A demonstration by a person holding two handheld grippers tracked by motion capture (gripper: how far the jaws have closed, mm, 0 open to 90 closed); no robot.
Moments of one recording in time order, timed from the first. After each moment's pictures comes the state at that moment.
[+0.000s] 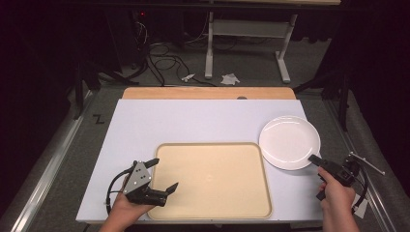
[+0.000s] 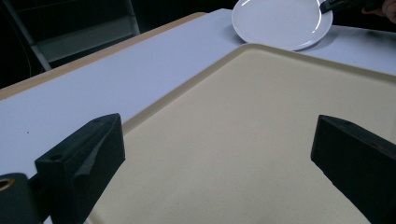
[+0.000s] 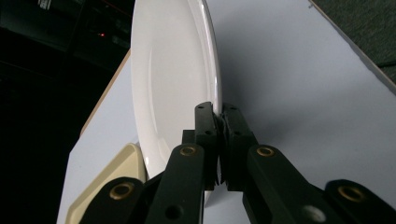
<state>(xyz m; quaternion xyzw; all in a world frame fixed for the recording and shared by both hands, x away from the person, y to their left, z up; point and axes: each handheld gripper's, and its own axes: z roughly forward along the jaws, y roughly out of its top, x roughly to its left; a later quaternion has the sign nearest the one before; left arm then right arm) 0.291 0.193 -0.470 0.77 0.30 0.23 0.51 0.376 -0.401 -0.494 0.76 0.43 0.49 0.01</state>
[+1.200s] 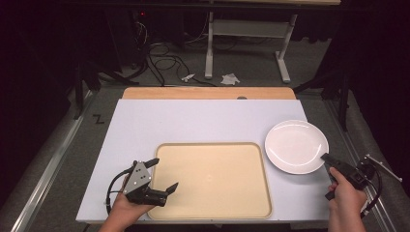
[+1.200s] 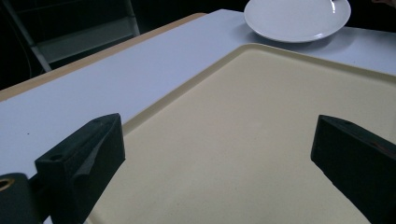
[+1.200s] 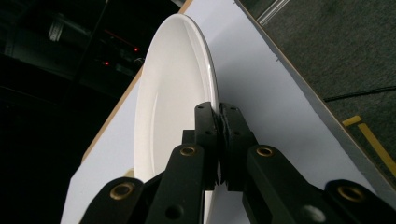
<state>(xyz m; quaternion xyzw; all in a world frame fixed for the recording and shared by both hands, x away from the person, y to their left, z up) 0.291 0.193 -0.469 0.77 0.29 0.23 0.51 0.363 -0.424 -0.482 0.76 0.39 0.52 0.04</state>
